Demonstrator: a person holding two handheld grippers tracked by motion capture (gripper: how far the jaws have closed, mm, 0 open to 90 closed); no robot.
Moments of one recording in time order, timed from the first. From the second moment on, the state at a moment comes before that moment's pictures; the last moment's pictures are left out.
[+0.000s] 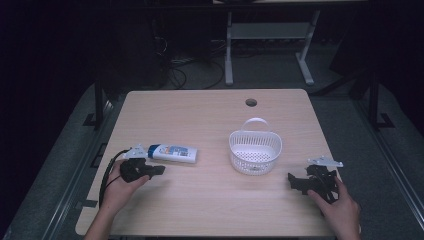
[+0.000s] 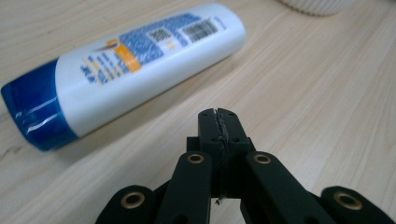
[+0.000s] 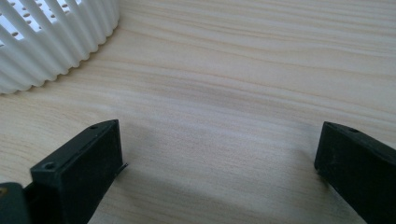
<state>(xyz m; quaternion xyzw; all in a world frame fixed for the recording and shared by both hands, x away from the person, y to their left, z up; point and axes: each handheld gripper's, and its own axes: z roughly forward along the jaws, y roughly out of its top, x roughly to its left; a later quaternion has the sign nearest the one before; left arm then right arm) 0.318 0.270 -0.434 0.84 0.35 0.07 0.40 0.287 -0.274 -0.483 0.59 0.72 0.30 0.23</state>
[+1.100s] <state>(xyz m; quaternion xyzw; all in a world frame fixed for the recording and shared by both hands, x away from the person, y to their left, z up) 0.373 0.239 -0.400 0.84 0.33 0.07 0.41 0.287 -0.274 -0.483 0.58 0.72 0.30 0.23</state>
